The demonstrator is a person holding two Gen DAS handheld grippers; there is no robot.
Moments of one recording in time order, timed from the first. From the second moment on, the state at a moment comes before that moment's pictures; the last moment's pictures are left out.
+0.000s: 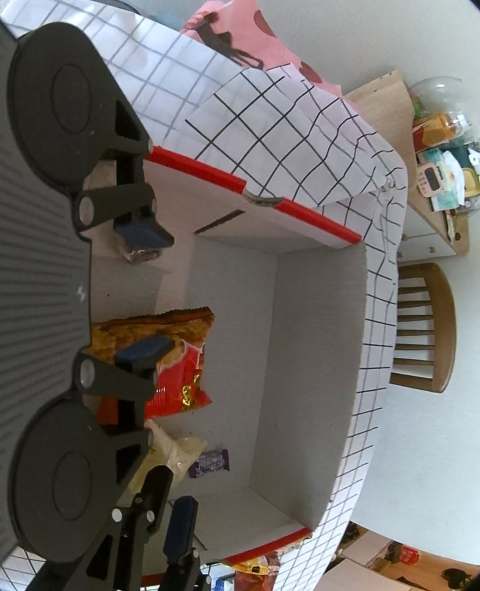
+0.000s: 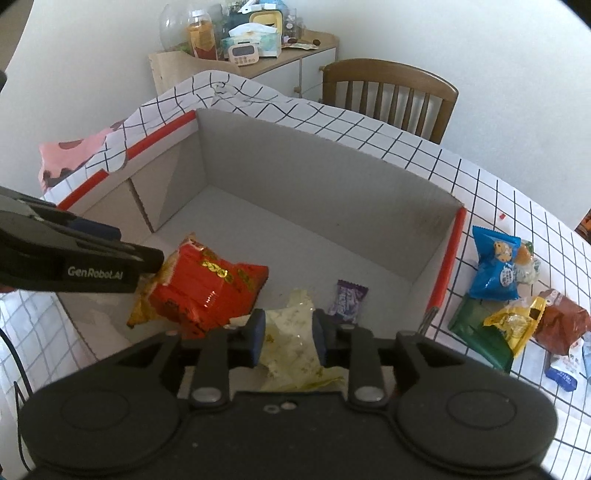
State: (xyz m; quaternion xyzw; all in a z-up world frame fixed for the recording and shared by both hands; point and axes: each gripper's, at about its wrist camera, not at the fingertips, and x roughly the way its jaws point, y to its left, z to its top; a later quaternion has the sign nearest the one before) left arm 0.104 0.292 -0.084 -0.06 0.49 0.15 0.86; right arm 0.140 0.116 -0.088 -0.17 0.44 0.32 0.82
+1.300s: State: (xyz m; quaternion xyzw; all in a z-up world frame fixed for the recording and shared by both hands) left arm 0.058 0.176 0.000 -0.06 0.37 0.06 0.92; right arm 0.087 -0.020 0.003 -0.05 0.35 0.31 0.89
